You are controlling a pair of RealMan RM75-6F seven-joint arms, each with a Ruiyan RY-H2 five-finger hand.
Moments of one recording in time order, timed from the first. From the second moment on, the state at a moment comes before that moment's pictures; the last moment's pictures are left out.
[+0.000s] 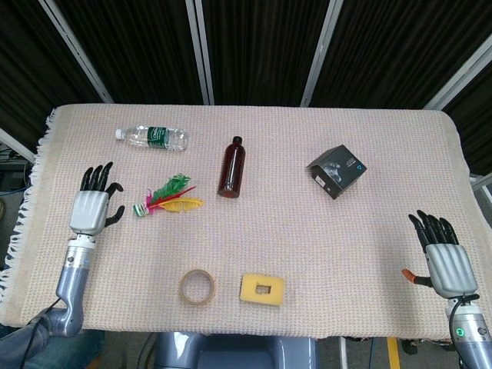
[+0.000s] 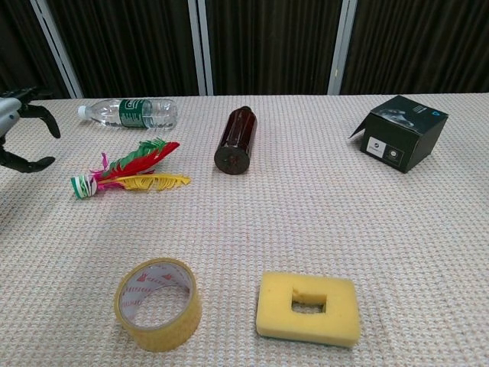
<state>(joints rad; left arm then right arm) -0.49 -1.72 -0.24 -0.93 1.37 1.20 0.07 0.15 -1.13 0.09 -1.60 -1.44 1.33 -0.08</state>
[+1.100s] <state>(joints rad) -0.80 -2.04 -0.20 -0.45 1.42 0.99 -0.29 0.20 -1.11 0.09 -1.56 -1.33 1.21 -0.05</state>
